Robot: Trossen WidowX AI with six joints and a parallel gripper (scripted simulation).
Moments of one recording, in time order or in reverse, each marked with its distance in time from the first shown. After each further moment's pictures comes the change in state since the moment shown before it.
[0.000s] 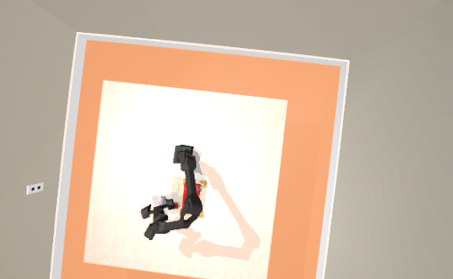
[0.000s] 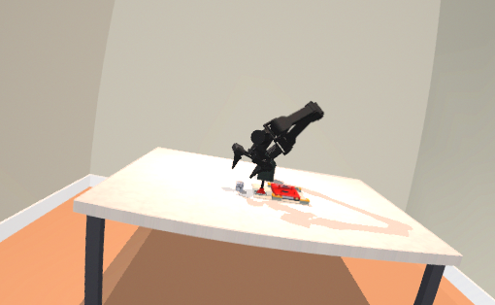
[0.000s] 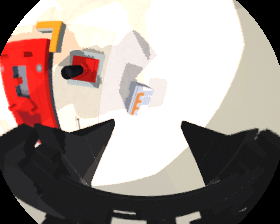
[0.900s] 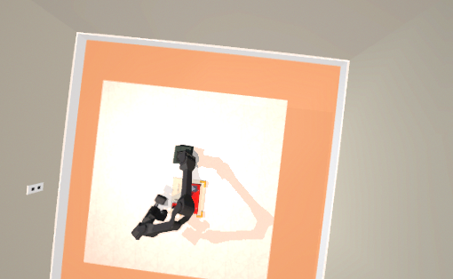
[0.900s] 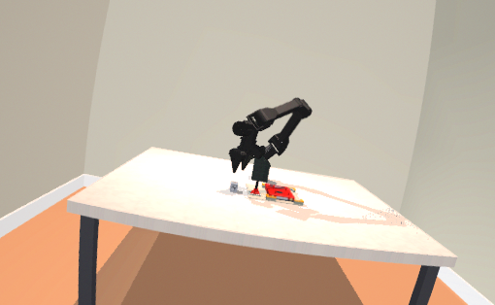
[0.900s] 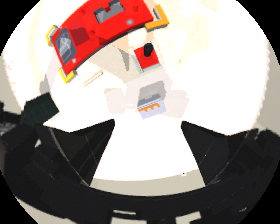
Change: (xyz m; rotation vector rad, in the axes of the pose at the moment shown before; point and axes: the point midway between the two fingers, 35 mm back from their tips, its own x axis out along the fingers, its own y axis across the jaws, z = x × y) arm -0.015 -0.006 -0.001 -0.859 -0.240 0.177
